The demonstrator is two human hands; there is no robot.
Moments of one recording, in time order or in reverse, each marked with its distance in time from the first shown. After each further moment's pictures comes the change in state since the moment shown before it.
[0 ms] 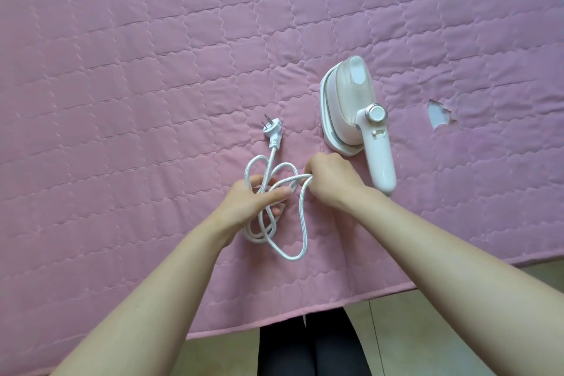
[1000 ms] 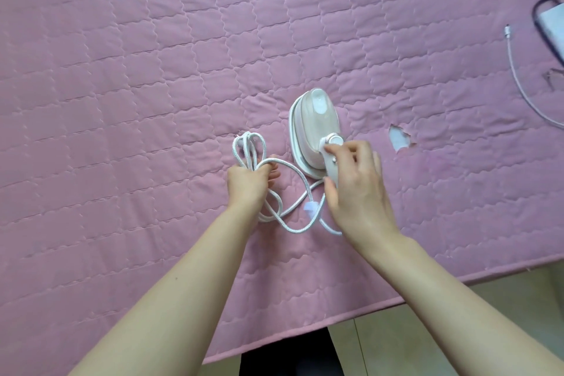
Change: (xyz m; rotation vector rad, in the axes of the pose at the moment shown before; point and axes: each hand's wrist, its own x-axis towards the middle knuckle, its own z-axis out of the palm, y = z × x) left_hand 0.051 0.055 0.065 -0.229 0.447 0.106; right_hand -0.061 0.039 -0.054 0.144 0.641 -0.100
